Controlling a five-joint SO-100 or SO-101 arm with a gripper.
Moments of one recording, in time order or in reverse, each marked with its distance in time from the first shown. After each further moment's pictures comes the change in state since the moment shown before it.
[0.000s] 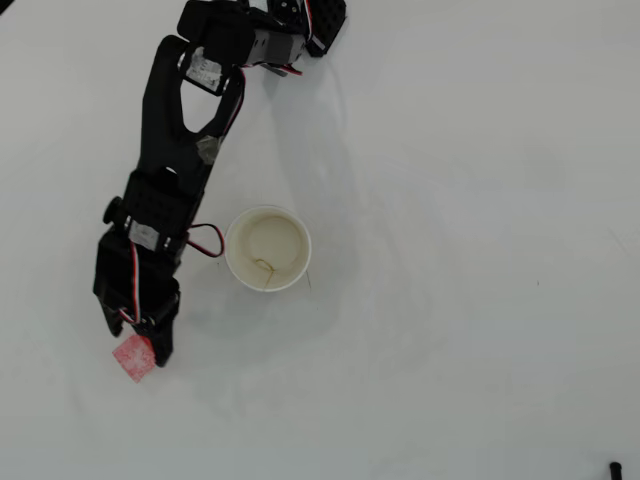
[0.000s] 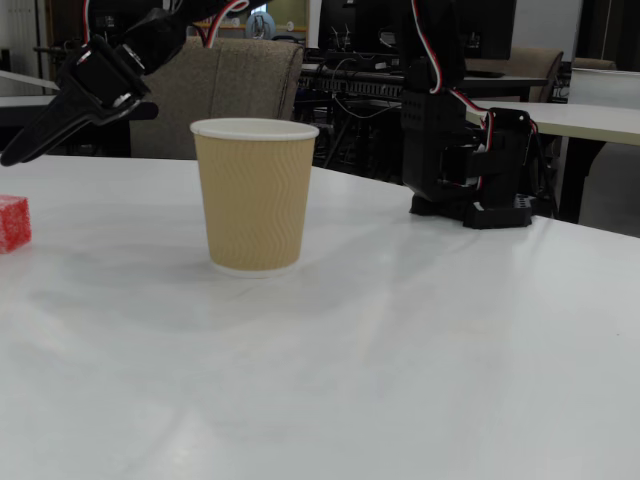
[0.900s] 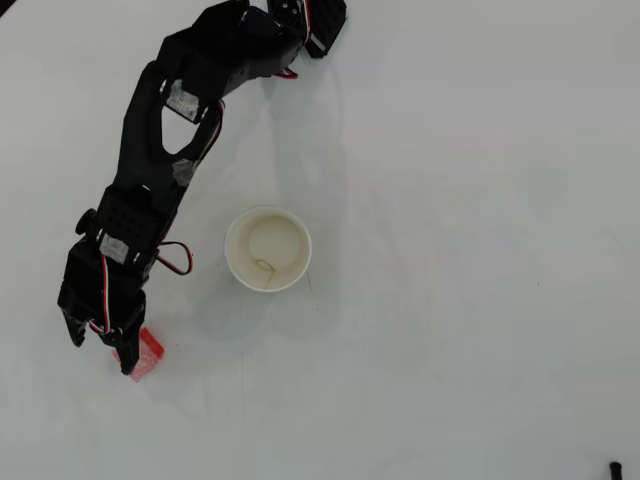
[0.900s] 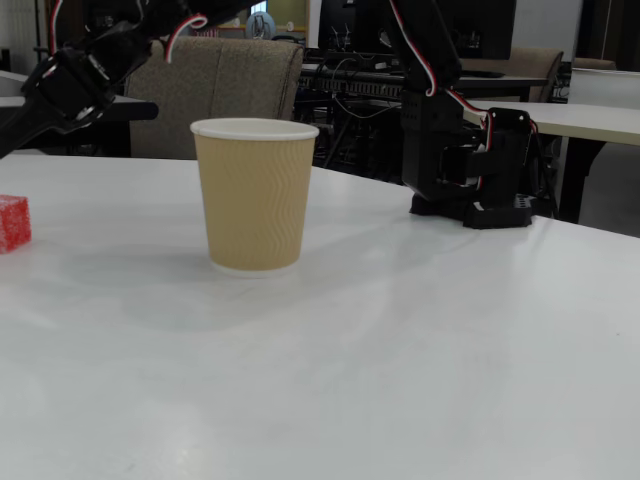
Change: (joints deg) arm 5.7 -13.6 -16.0 -0.3 -8.3
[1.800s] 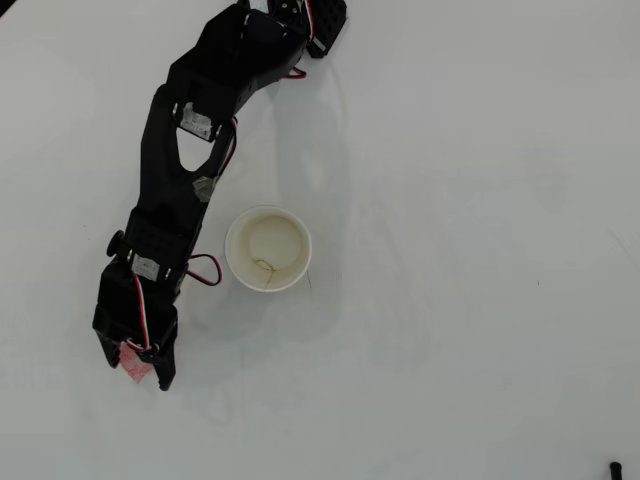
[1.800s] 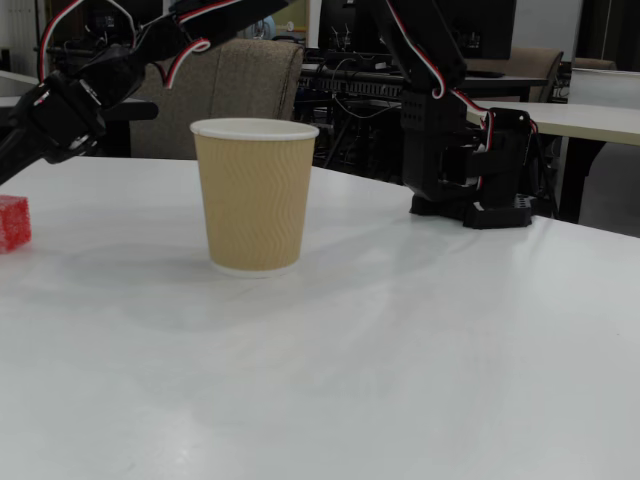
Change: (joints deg) arm -6.1 -4.4 -1.1 -4.1 -0.1
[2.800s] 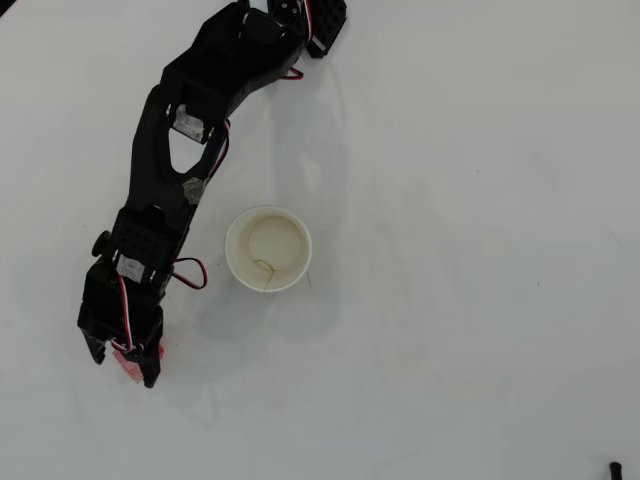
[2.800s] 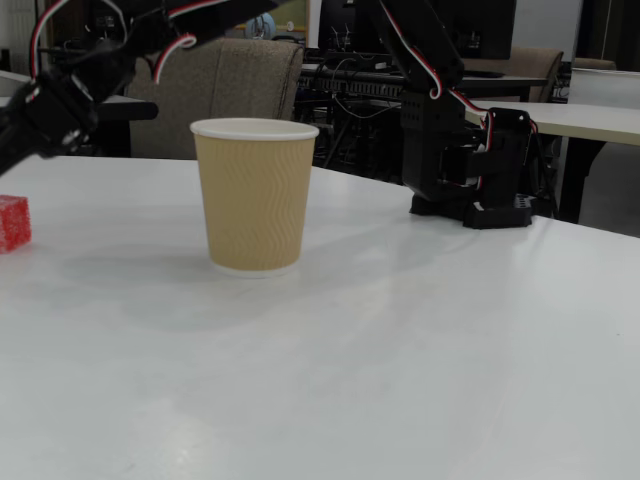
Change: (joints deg) arm 2.5 -2.5 -5.4 4.0 -1.4
